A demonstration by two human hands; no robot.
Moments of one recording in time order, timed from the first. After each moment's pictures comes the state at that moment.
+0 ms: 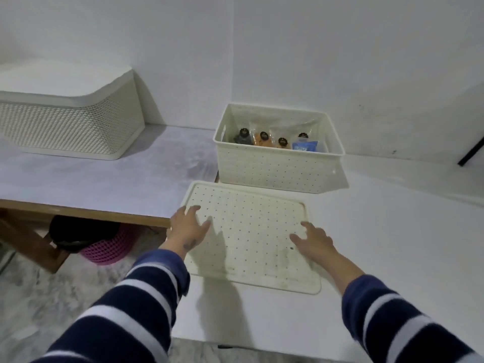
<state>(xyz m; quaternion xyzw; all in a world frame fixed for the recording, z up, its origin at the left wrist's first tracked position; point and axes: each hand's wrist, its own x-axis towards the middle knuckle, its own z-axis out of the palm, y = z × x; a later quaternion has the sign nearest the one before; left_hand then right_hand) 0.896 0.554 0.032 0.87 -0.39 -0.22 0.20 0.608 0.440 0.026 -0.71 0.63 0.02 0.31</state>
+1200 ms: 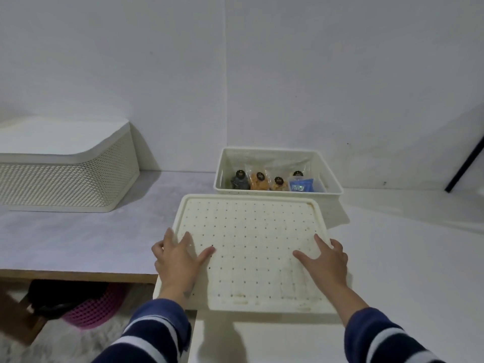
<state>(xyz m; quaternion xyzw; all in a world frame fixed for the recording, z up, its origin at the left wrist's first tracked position) 0.930 0.538 0.057 0.88 -0.40 -0.01 0.27 0.645 0.429 0.070 -0.65 0.68 -0.23 0.25</state>
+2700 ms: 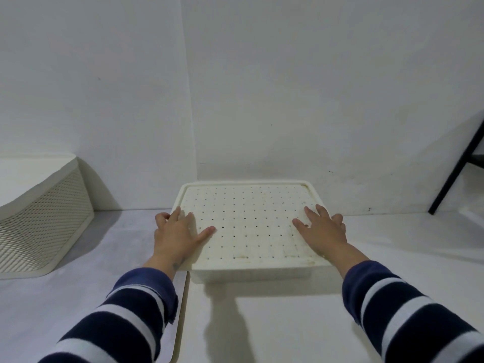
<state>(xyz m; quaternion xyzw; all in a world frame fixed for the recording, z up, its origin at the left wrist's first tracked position) 0.956 0.347 0.139 0.83 -0.54 0.01 0.17 0.649 0.242 0.144 -0.74 0.66 -0.10 0.09</state>
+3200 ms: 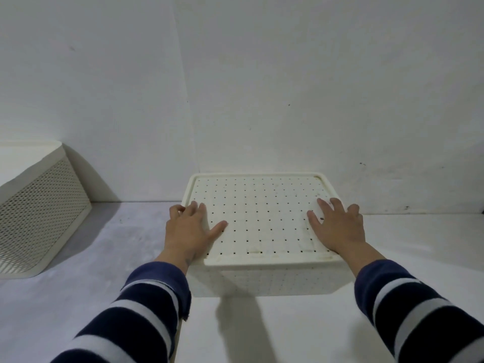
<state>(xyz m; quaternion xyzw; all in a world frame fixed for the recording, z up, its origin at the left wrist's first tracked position) 0.961 0.264 0.108 0.83 -0.55 0.01 0.09 0.660 0.147 0.105 -0.76 0.65 -0.06 0.01</state>
